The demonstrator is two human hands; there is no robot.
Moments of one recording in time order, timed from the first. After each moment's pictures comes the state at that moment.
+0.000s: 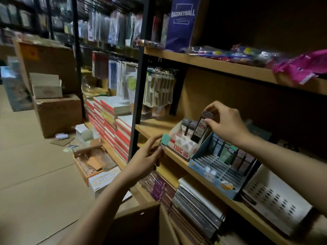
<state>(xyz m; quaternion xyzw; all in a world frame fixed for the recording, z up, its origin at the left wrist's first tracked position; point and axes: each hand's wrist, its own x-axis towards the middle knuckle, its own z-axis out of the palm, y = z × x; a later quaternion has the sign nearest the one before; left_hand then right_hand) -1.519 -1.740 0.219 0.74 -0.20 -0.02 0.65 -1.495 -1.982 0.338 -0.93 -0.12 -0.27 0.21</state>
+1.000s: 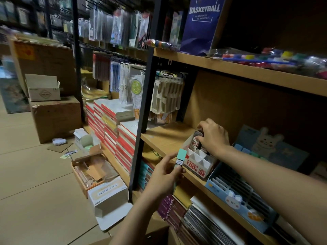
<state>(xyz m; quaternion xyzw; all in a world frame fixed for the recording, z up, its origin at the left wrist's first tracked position) -1.471 -1.762 0.194 0.65 -0.13 -0.05 0.75 -1.373 -1.950 0.274 -0.96 -0.05 -0.26 0.00</state>
